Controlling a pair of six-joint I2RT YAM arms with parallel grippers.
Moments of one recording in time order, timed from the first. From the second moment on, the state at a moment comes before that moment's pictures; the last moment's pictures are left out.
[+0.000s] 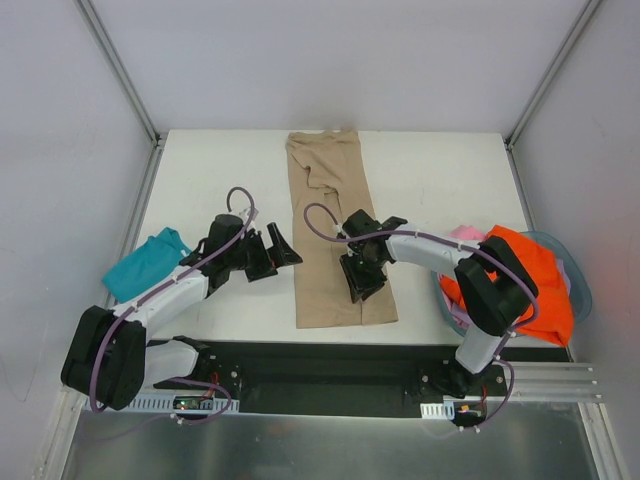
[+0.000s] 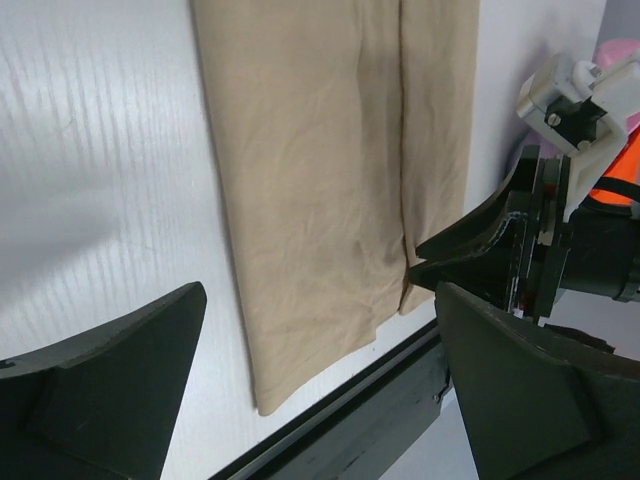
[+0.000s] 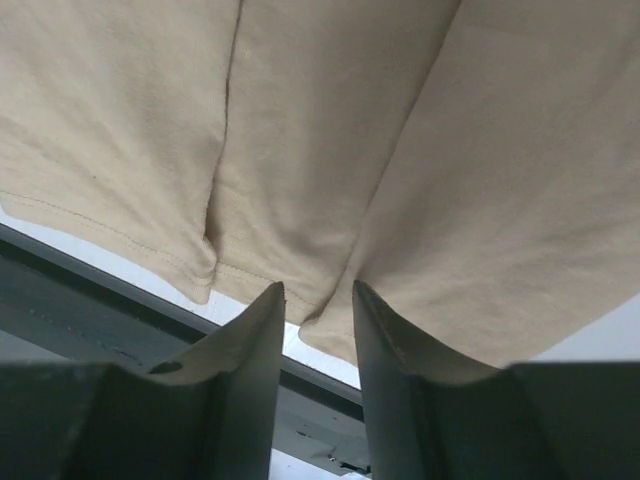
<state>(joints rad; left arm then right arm) -0.37 1.18 0.57 -0.08 0.44 -0.80 0.74 1.72 1.10 -0.77 -0.22 0.32</state>
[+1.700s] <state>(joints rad) -0.39 1.13 0.46 -0.08 0.41 -0.83 0.82 1.65 1.09 -0.80 -0.01 0.40</state>
